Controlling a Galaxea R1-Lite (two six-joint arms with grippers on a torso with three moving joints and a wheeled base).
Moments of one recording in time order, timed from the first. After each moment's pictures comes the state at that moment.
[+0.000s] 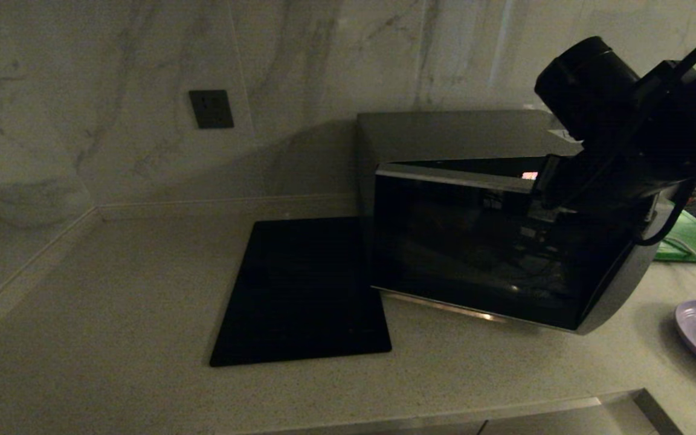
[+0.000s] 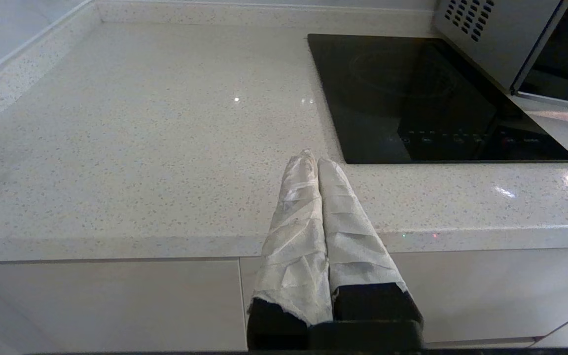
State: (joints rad) left arm 0.00 0.00 0.00 -0.01 0.03 -0.07; right arm 0.46 1.87 -1.95 0.98 -0.68 0.85
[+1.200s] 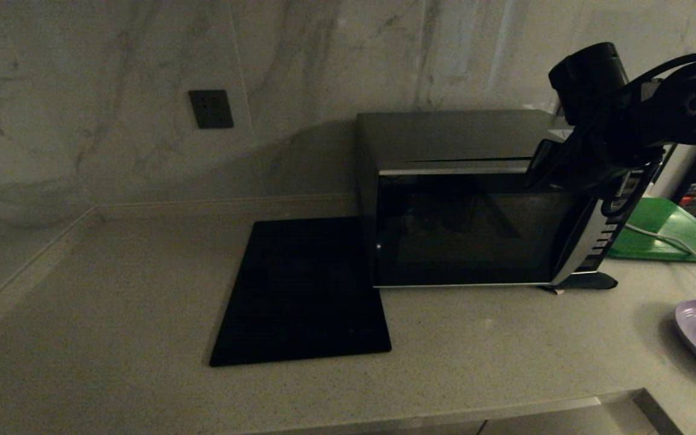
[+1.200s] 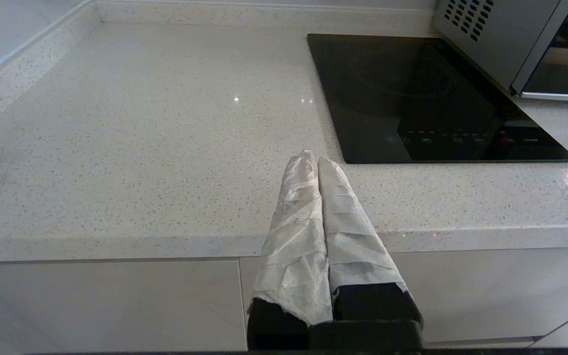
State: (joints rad) left arm 0.00 0.00 0.00 -0.01 0.03 -0.07; right arm 0.28 1.98 -1.97 0.65 -0.59 0.65
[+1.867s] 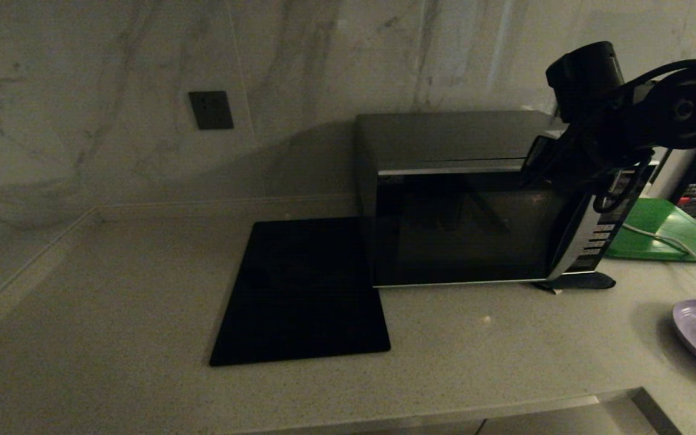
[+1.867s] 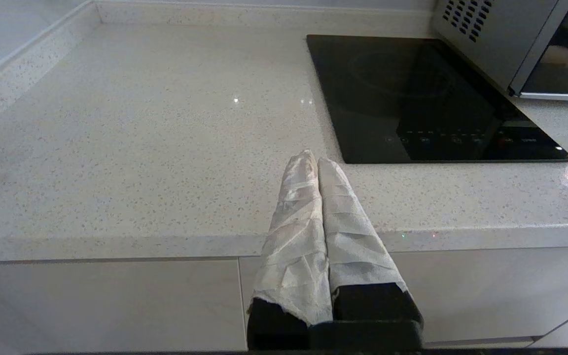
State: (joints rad) left arm 0.00 0.00 0.00 -0.01 0.03 -0.07; right arm 0.28 2.00 -1.97 0.57 -0.59 0.62
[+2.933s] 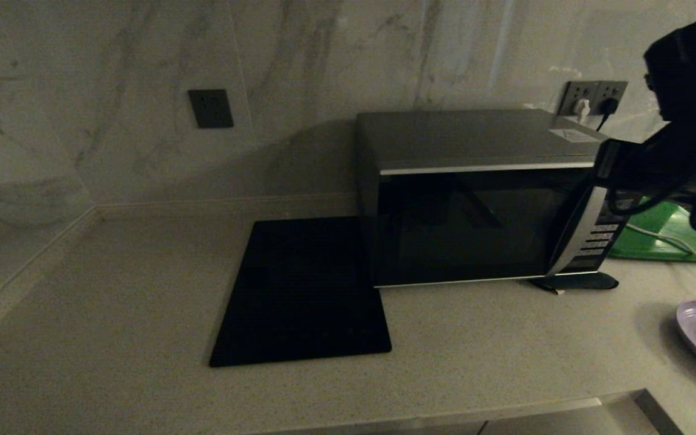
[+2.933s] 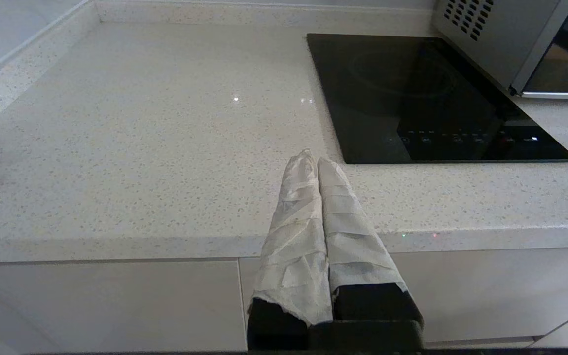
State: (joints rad) left arm 0.00 0.00 0.00 -0.01 0.03 -0.07; right arm 0.27 1.65 -1.59 0.52 -0.62 0.47
